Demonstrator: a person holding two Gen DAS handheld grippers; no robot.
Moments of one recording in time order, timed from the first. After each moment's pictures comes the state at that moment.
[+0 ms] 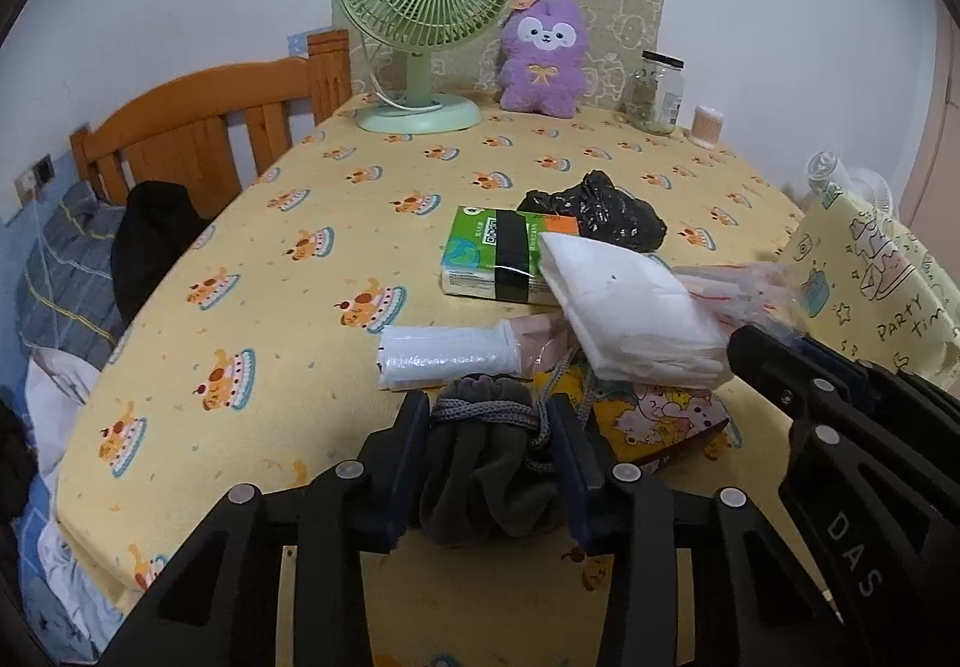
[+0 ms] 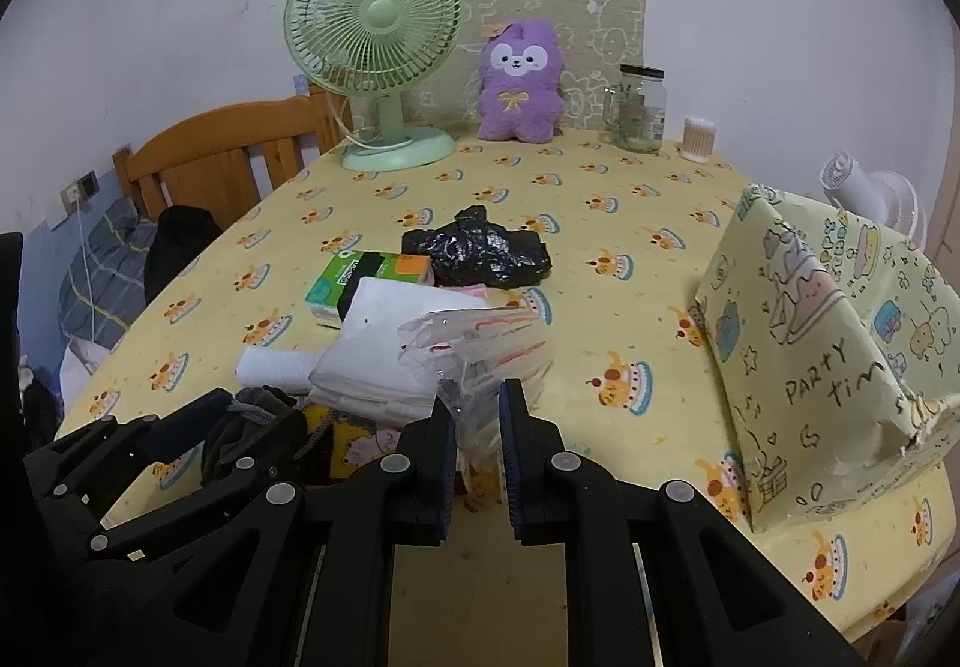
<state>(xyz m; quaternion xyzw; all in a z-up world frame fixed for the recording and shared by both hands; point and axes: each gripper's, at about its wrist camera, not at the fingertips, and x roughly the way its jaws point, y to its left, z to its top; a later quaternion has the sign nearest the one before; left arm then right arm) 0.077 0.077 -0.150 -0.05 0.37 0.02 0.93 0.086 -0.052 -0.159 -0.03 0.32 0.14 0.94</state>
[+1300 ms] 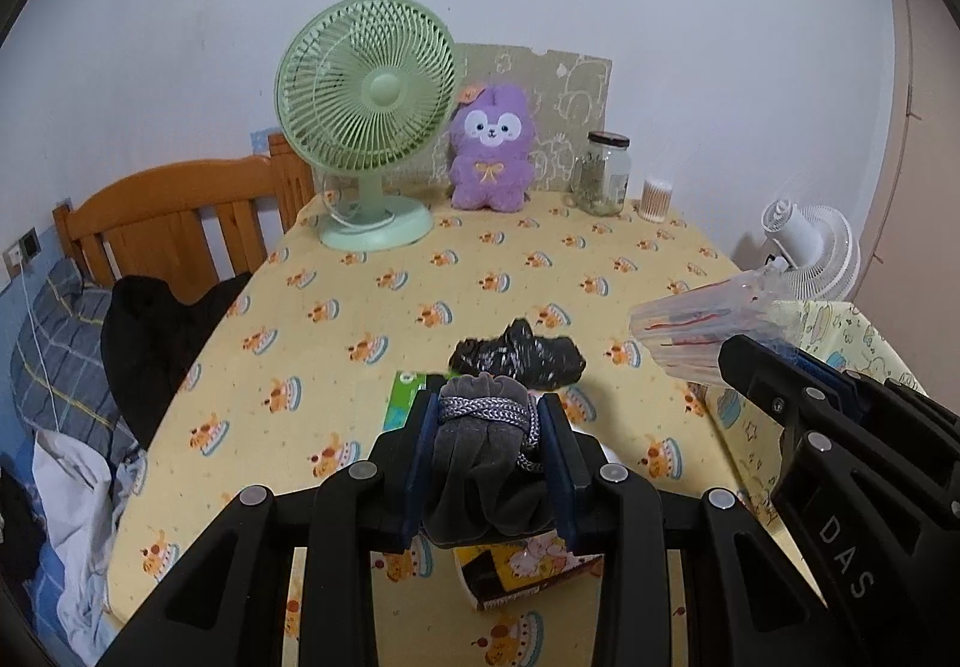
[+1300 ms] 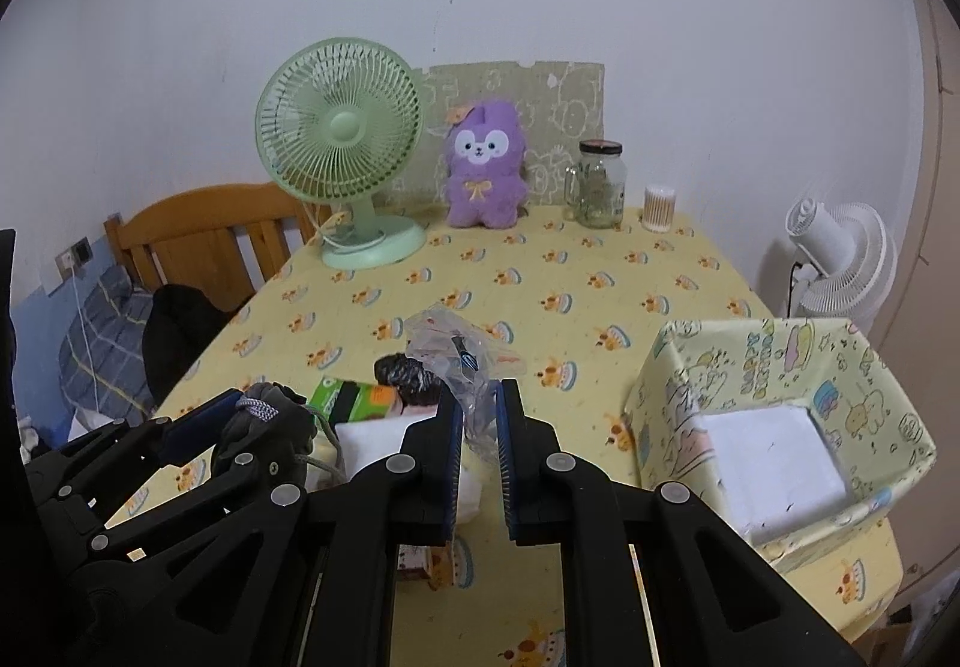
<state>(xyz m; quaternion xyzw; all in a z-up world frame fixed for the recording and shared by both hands) 0.095 0.043 -0.062 -0.02 0.31 0.00 0.95 0.088 -0.089 -0.077 0.00 0.27 0.12 0.96</state>
